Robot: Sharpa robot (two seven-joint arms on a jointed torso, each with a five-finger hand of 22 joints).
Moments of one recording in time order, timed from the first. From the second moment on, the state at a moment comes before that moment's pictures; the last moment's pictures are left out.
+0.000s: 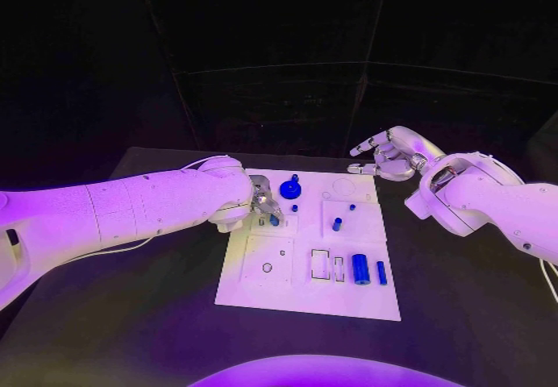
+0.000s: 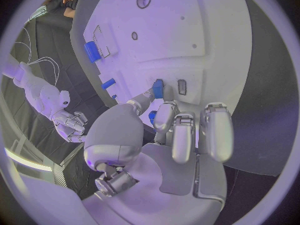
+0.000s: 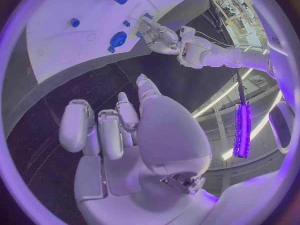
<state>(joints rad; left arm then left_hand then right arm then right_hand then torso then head) 1.29 -0.60 -0.17 1.33 -1.00 0.03 -0.61 1.00 -0.02 0.52 -0.09 0.05 0.95 0.04 0.57 0.66 1.37 -0.03 1.24 1.21 1.47 -0.08 1.57 1.31 0.07 1.47 0.03 1.39 1.31 1.25 -0.83 -0.02 1.49 -1.06 -0.41 -0.01 1.39 -0.04 -0.03 0.17 0.27 0.88 0.17 0.13 0.07 1.33 0.07 1.23 1.25 1.47 -0.01 1.46 1.31 0.08 1.39 0.10 1.38 1.15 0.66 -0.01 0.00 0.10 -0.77</state>
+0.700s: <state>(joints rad) 1.29 -0.58 -0.17 1.31 -1.00 0.04 -0.62 0.94 -0.04 0.44 -0.02 0.05 0.97 0.02 0.60 0.70 1.38 -0.04 1.25 1.22 1.47 -0.09 1.57 1.31 0.07 1.47 0.02 1.40 1.31 1.25 -0.83 -0.02 1.49 -1.06 -0.40 -0.01 1.39 -0.04 -0.04 0.17 0.27 0.88 0.17 0.13 0.07 1.33 0.07 1.22 1.24 1.47 -0.01 1.46 1.31 0.08 1.38 0.10 1.38 1.14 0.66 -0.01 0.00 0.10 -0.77</state>
